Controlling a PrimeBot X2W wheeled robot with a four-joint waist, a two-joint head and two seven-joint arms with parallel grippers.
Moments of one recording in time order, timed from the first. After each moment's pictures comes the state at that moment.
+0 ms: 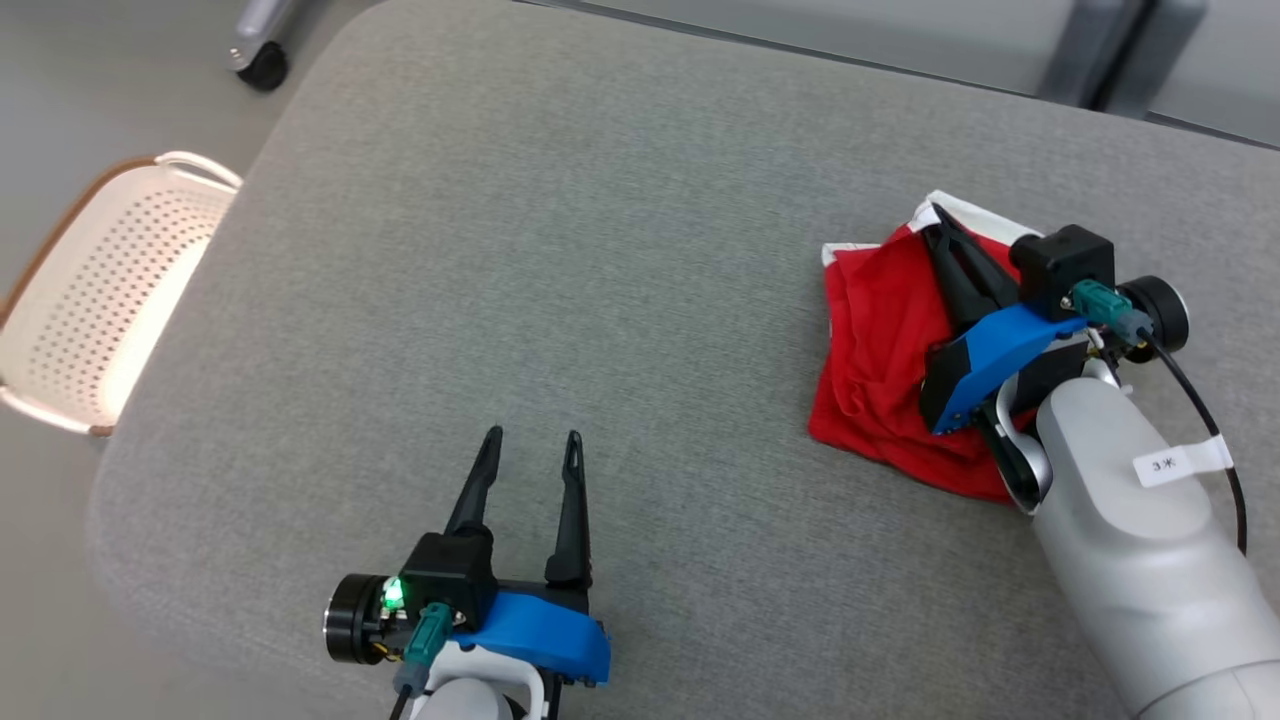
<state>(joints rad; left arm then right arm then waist) -0.18 0.05 -0.45 0.27 -0.30 0.18 -0.26 -0.76 -0.16 0.24 0.83 0.14 0.13 -0.26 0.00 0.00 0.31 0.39</state>
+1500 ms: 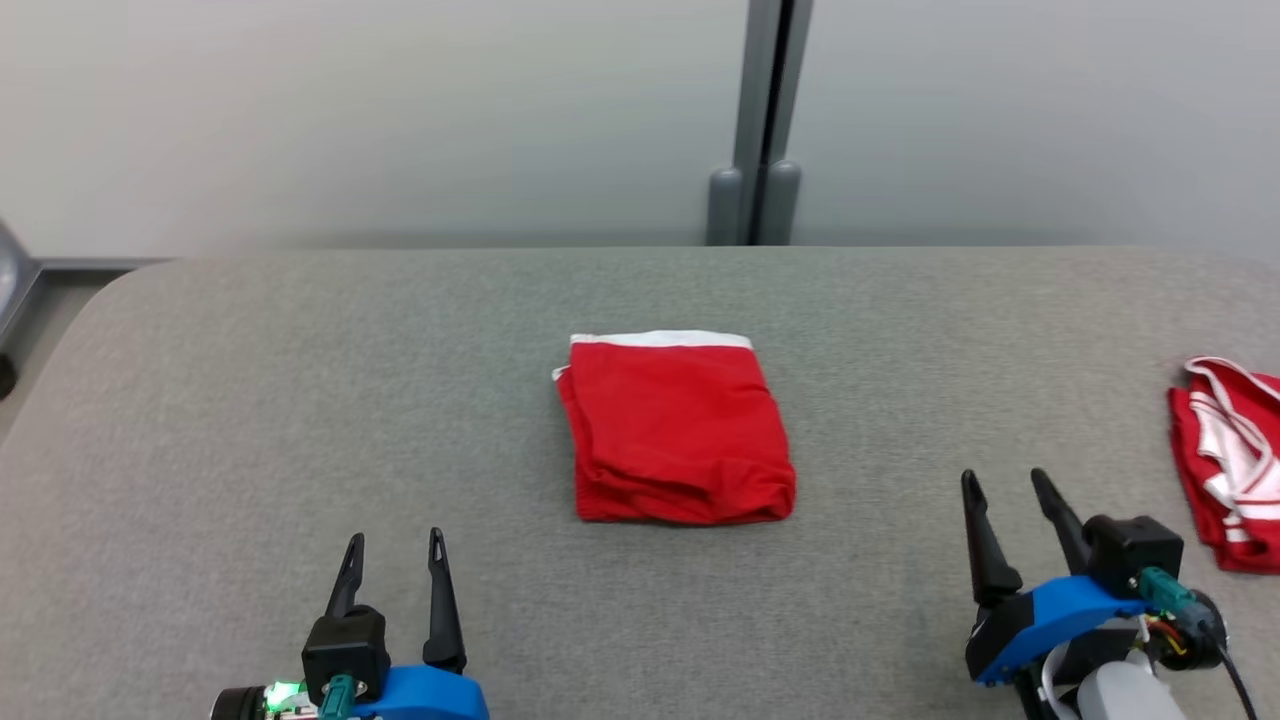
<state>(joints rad) -0.05 0.05 -0.20 0.38 -0.13 0.16 -0.26 -0.25 -0.05 -0.07 0.57 0.08 0.13 -0.26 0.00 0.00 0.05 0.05</state>
